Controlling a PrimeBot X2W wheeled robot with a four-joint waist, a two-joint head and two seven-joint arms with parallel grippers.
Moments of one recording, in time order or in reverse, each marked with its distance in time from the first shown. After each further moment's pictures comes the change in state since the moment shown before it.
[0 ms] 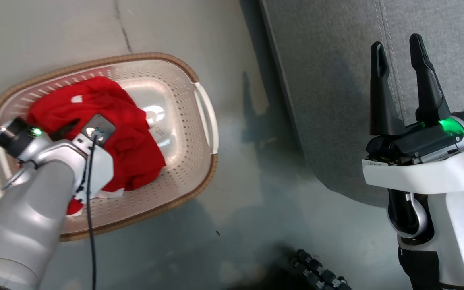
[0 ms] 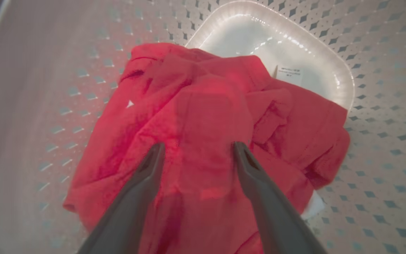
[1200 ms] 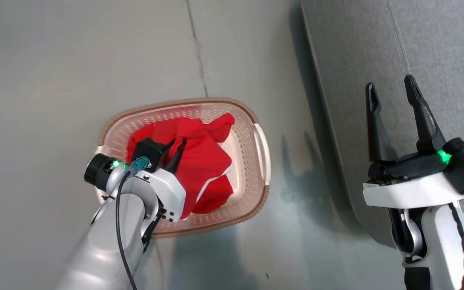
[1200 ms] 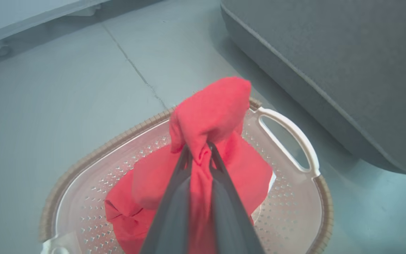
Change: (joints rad) left arm 0.194 -0.189 0.095 -0.192 -0.291 -0.025 -0.225; right arm 0.083 0.004 -0.054 0.097 -0.168 0.000 0.000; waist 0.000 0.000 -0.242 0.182
